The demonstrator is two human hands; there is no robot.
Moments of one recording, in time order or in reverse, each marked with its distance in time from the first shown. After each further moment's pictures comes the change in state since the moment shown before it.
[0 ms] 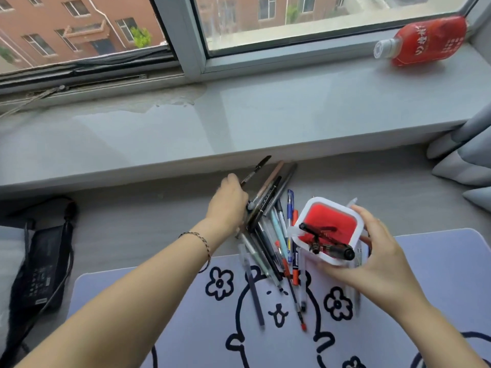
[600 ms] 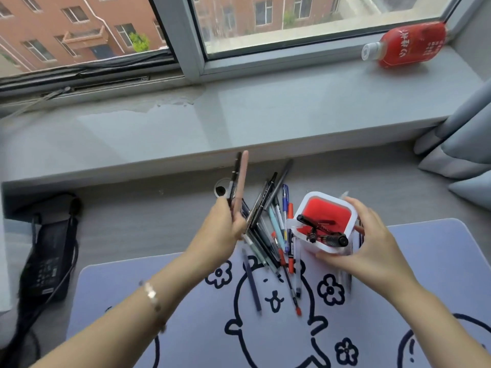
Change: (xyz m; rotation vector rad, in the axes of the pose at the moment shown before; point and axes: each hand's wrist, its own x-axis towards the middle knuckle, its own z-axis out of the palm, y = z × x) left_hand -0.094 0.002 -0.043 -0.471 -0.192 0.012; right_hand -0.006 0.001 -0.008 -0.054 -0.017 0.003
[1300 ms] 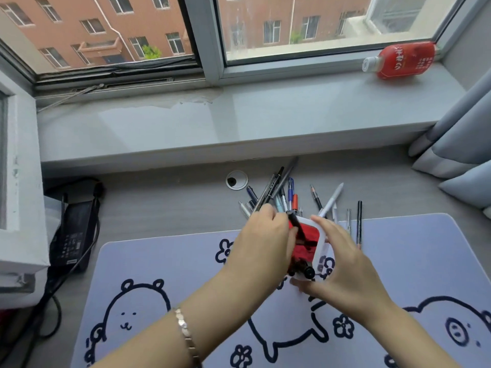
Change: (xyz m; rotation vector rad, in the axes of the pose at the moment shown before) left_hand -0.085 0.037 0.029 0.366 0.226 0.433; right_hand -0.067 -0.040 0.028 -0.121 -0.075 -0.234
